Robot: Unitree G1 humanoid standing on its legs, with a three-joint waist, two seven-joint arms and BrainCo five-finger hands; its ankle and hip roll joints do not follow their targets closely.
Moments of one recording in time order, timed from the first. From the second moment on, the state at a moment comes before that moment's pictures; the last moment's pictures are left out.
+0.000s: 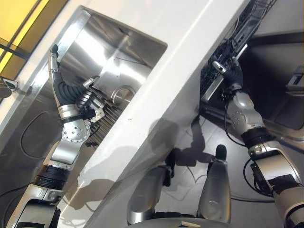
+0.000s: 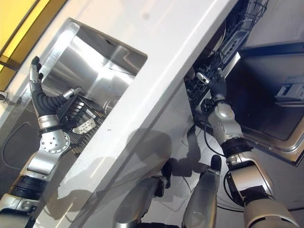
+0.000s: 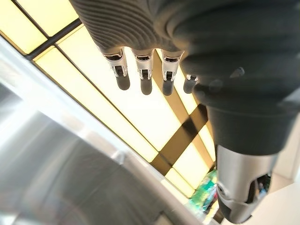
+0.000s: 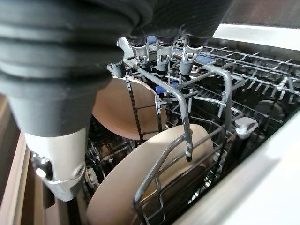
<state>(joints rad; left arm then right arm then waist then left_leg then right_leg) -0.33 0.68 -0.15 0.06 -0.06 -0.24 0.73 -0.74 -0.52 0.25 0.67 0.74 -0.13 -0.18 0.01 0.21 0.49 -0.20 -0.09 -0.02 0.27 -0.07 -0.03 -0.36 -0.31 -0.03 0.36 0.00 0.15</state>
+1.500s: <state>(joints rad) 0.05 0.53 -0.07 -0.02 0.05 -0.27 0.41 0.25 -0.37 -0.28 0.28 0.54 -0.13 -0.49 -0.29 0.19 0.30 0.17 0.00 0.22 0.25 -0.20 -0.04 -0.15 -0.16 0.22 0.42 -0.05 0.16</state>
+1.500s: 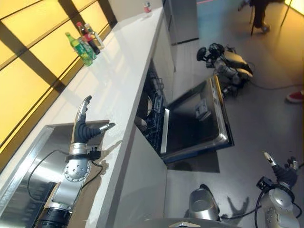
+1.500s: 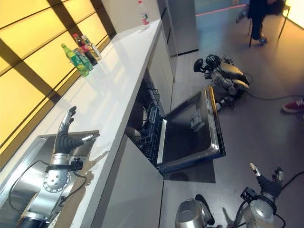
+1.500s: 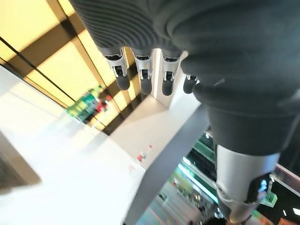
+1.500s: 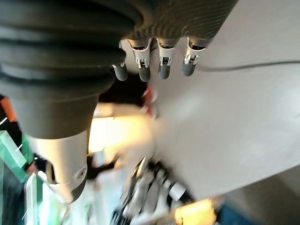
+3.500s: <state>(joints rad) -0.37 0.66 -0.30 0.00 -0.03 -0.15 0.72 -0.72 -0.56 0.15 0.60 1.07 -0.21 0.00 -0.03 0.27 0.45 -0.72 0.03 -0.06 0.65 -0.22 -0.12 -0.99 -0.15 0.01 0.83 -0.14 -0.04</state>
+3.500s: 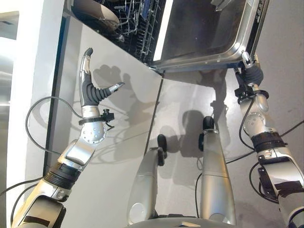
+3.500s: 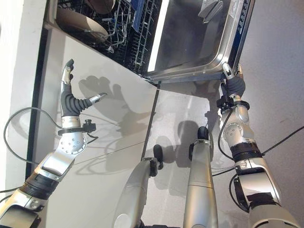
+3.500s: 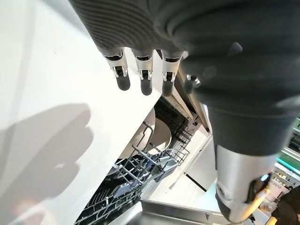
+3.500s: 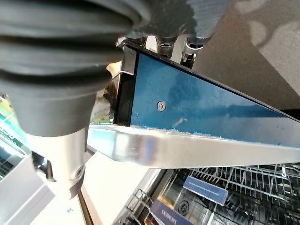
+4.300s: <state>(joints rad) -0.34 0.59 -0.52 -0.04 -0.06 -0.18 0.32 -0.80 -0.39 0.37 0.34 1.03 -0.28 0.05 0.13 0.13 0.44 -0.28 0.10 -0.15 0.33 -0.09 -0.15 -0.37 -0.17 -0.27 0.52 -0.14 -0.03</state>
